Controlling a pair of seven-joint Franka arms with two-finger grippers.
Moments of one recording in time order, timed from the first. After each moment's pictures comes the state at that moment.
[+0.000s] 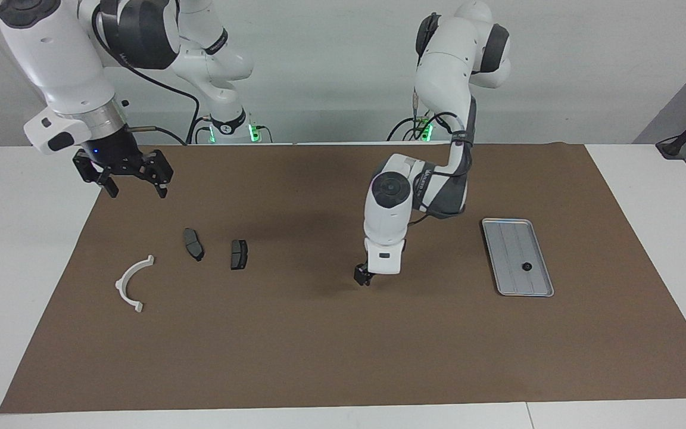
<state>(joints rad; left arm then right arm) -0.58 0.59 0.11 -1.37 -0.05 1.93 -1.08 -0.04 0.14 0.05 -1.49 -0.03 1.72 0.03</state>
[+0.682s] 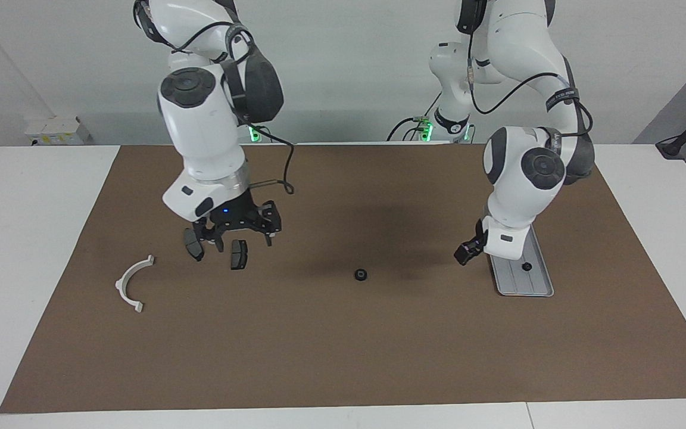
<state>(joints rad) -0.29 0.38 0.11 -1.60 -0.05 1.89 -0.52 0.25 0.49 0.08 -1.15 -0.05 1.75 0.22</state>
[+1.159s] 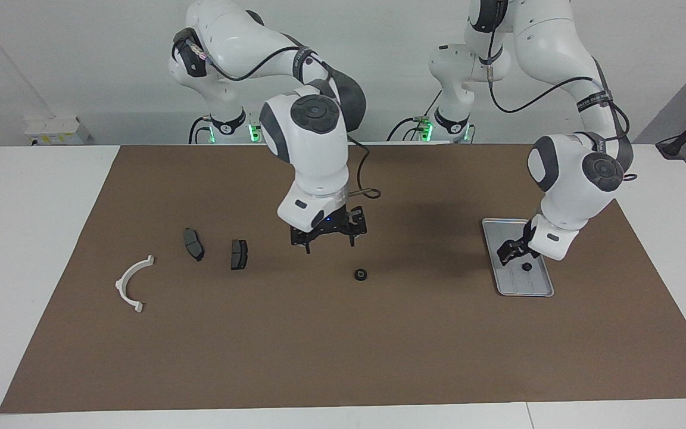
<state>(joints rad) -0.15 0.34 0.11 -1.75 -0.05 2.07 -0.15 0.46 0.68 0.08 -0.96 -0.05 1.70 0.40</state>
